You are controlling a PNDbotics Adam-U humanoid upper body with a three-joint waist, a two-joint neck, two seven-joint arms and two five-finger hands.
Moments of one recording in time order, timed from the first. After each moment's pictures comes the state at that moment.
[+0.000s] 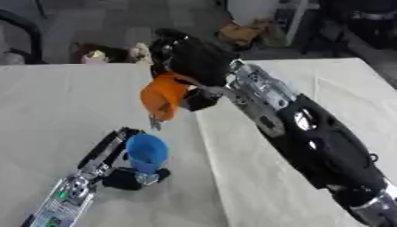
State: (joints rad) left arm -0.49 0.23 -0.36 -1.45 -0.18 -0.06 -0.21; right arm -0.98 -0.27 0.48 -1.39 1.12 -0.36 0.15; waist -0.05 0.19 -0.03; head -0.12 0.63
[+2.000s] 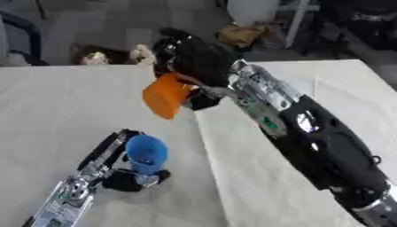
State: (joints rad) left arm -0.49 0.23 -0.36 -1.45 -0.18 -0.05 -0.20; right arm -0.97 -0.28 0.46 -1.39 1.13 -0.33 0.14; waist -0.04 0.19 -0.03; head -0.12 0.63
